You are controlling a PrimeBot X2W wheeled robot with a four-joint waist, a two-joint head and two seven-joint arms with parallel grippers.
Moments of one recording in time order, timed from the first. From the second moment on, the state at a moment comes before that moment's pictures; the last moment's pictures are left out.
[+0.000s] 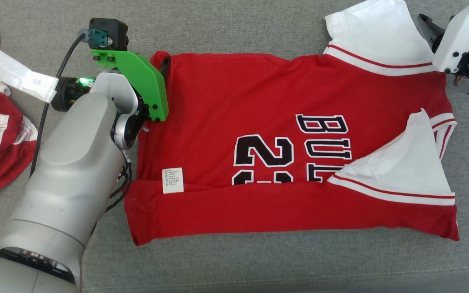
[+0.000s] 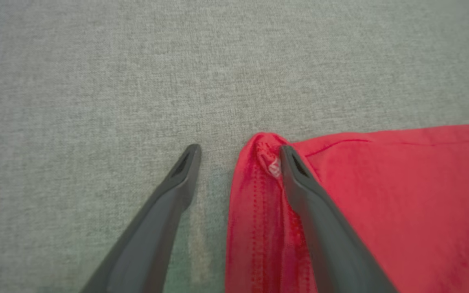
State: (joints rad) left arm -1.03 0.16 -0.66 0.87 -0.75 0.02 0.25; right arm -0.91 -0.26 -0.09 0.51 0.30 0.13 0.66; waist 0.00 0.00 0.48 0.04
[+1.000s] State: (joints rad) left arm -1.08 0.07 -0.71 0.93 -0.75 -0.03 0.12; right arm -1.03 -0.36 0.00 0.66 0.13 0.13 0.55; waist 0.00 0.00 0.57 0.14
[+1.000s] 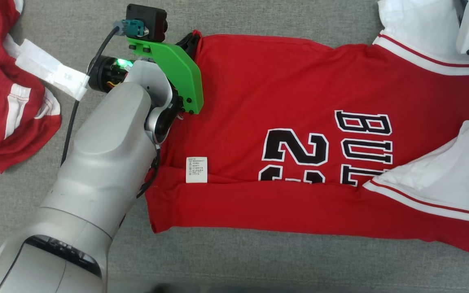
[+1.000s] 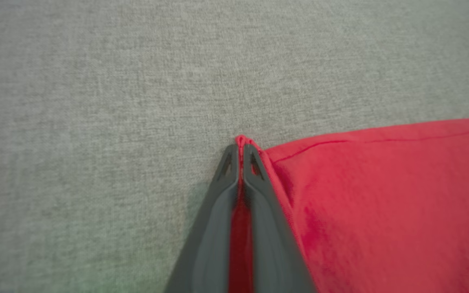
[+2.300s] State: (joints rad) left arm -1.03 0.09 -0.72 1.05 -0.76 -0.02 -0.20; right arm -0.89 -0.39 0.10 0.59 0.35 0.13 0.22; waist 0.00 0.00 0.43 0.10
